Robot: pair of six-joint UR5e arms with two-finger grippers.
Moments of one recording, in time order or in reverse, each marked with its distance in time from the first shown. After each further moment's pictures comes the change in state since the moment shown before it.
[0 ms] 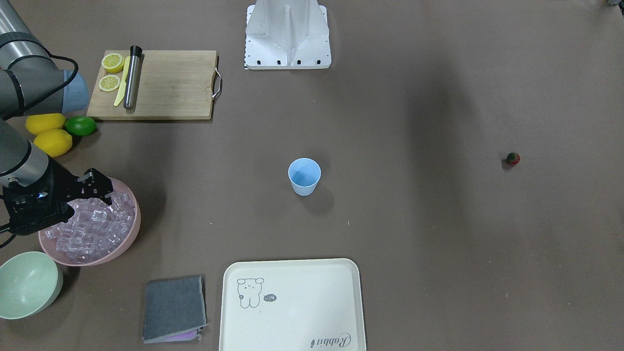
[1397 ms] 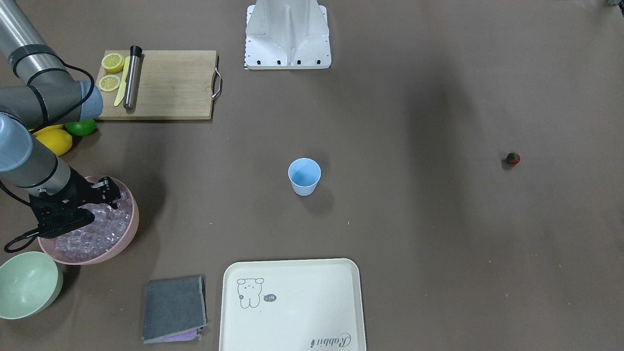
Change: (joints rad) left arm 0.000 0.001 -0.003 -0.002 -0.009 0.002; right arm -0.052 -0.008 -0.068 0.012 -0.048 -0.005
